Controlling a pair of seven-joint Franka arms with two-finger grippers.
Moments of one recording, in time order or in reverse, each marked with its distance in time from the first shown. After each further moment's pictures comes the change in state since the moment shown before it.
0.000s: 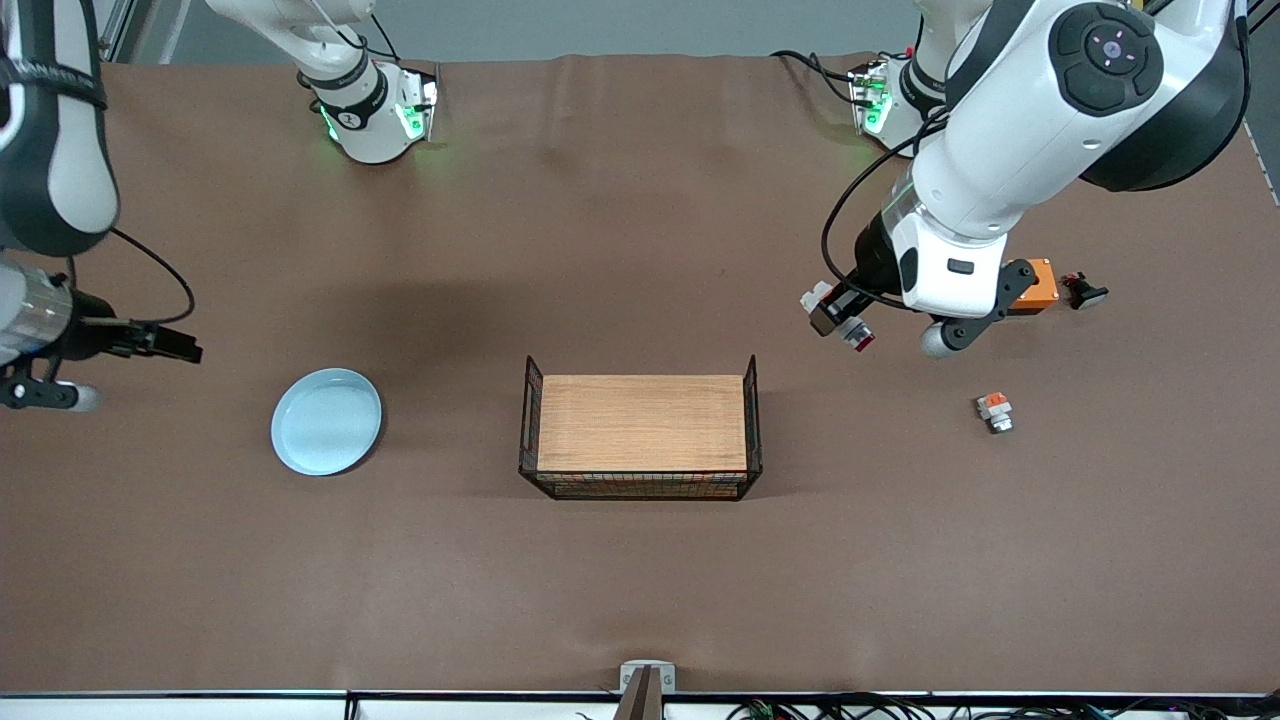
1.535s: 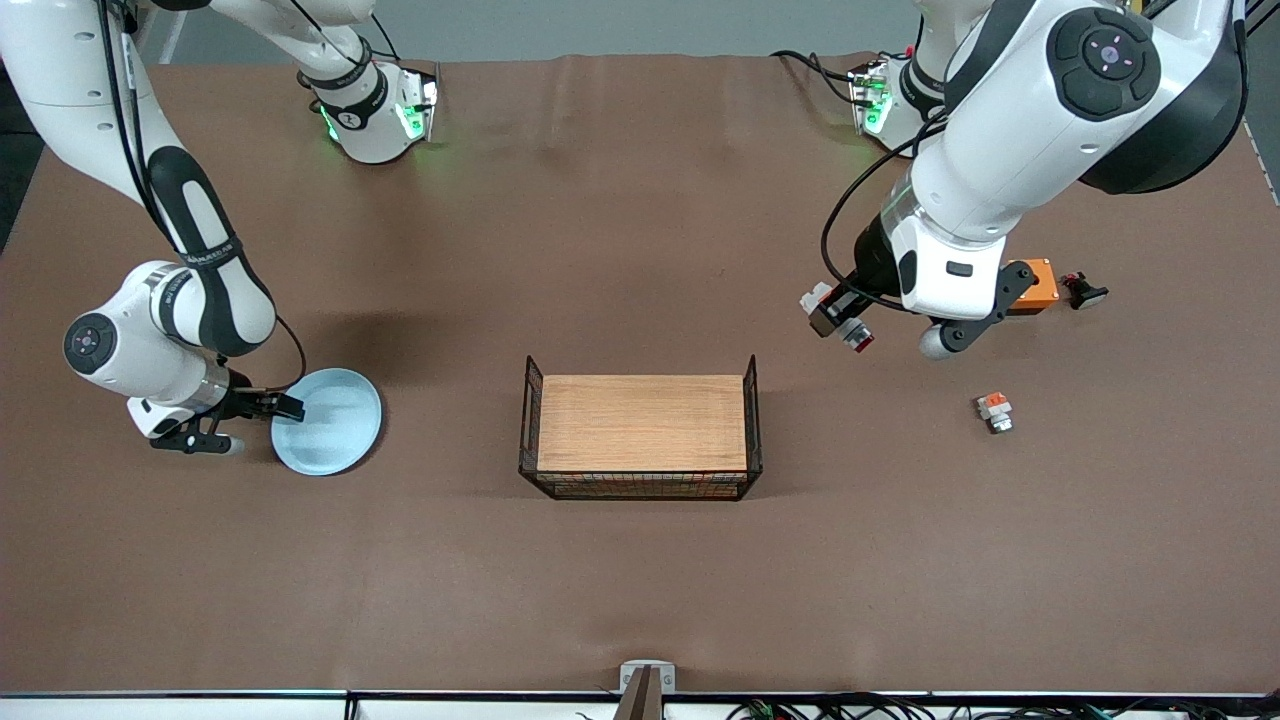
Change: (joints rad) left arm 0.000 0.002 0.000 -0.002 0.000 0.001 -0.001; right arm -0.019 0.333 0.008 -0.207 0.139 0.590 -0.152
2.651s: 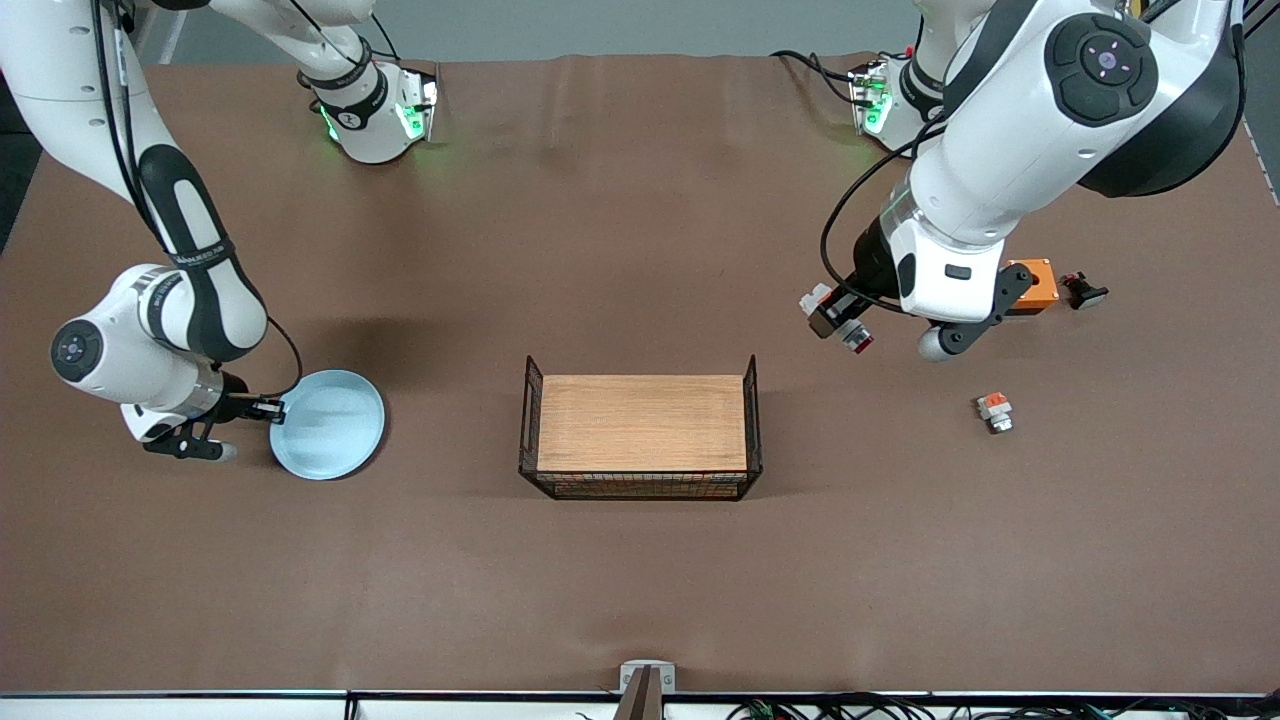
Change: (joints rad) left arm 0.000 0.004 0.000 0.000 0.000 0.000 0.000; right arm 0.000 -0.023 0.003 0.088 0.014 -0.172 0.081
